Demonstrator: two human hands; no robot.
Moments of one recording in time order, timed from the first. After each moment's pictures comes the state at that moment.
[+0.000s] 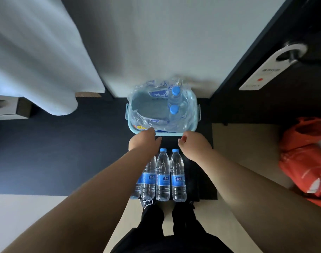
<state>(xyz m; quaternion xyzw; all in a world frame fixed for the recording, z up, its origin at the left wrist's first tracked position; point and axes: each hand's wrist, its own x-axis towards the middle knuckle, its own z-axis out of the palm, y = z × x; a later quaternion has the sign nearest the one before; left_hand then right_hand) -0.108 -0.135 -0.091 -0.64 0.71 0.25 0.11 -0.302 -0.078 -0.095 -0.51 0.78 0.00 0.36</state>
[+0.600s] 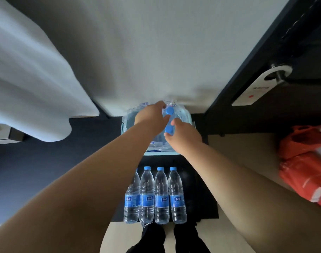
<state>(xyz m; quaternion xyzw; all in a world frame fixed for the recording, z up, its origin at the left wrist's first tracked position) -0.181 -0.266 -0.040 -0.59 0.78 0.23 -0.01 -0.302 -0.168 -0.062 -0.56 0.78 -0.06 0.25</state>
